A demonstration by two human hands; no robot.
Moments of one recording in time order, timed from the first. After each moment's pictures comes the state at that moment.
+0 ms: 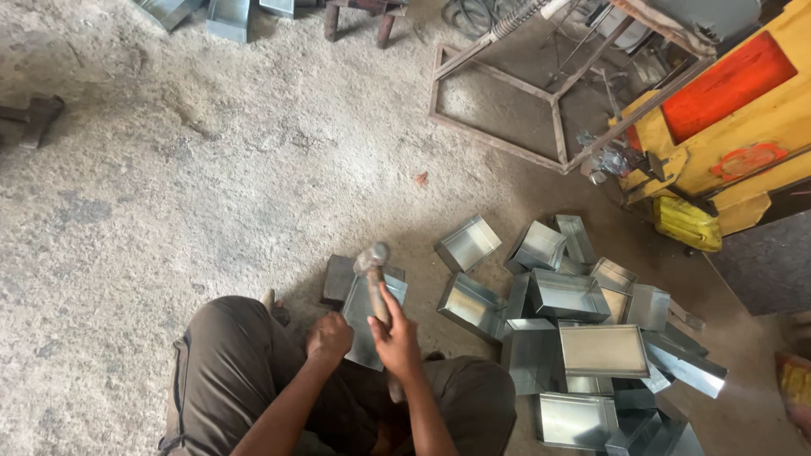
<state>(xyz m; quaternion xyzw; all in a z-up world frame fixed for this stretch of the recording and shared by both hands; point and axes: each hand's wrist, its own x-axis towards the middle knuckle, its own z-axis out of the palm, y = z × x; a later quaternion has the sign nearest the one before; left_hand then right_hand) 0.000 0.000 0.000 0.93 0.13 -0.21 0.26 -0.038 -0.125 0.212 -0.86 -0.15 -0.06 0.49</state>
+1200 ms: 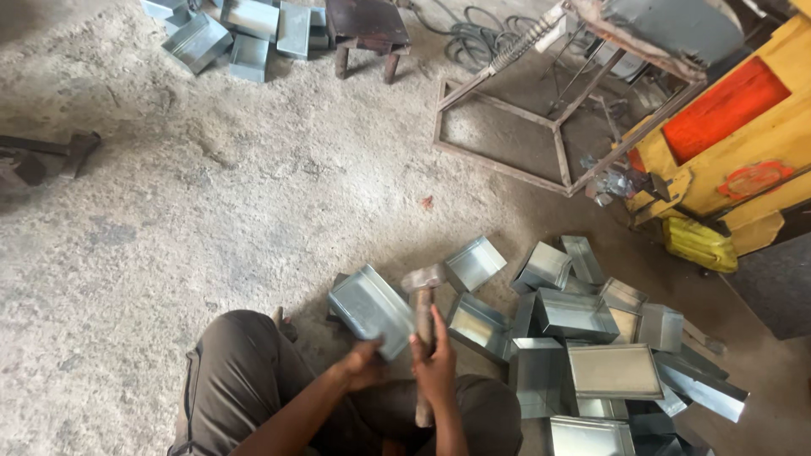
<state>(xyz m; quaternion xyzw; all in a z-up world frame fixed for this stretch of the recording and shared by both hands) -0.013 -0.041 0.023 0.62 0.09 -0.34 0.70 -0.057 -0.179 0.229 -0.83 0.01 -0.05 0.55</state>
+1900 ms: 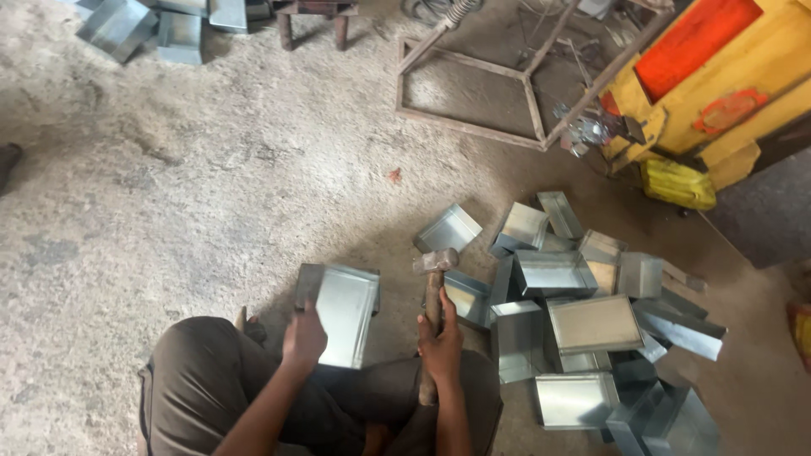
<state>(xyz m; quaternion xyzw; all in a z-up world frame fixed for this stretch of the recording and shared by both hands) 0.008 0.003 0.070 0.94 0.12 -0.18 0.25 -0.047 -0.242 0.229 -0.81 0.10 -0.10 0.56</state>
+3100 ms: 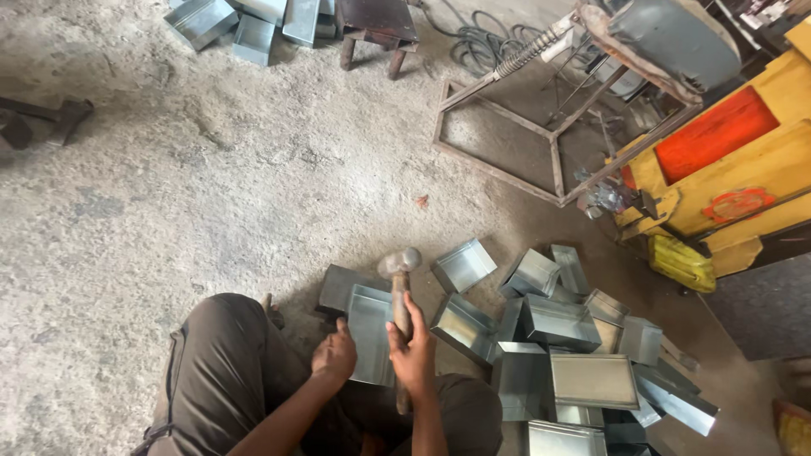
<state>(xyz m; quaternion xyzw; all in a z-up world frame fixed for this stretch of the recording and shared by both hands) -0.027 -0.030 0.052 0.93 0.13 -0.20 0.27 -0.053 -0.154 0.253 -0.85 -0.01 -0.03 0.52</state>
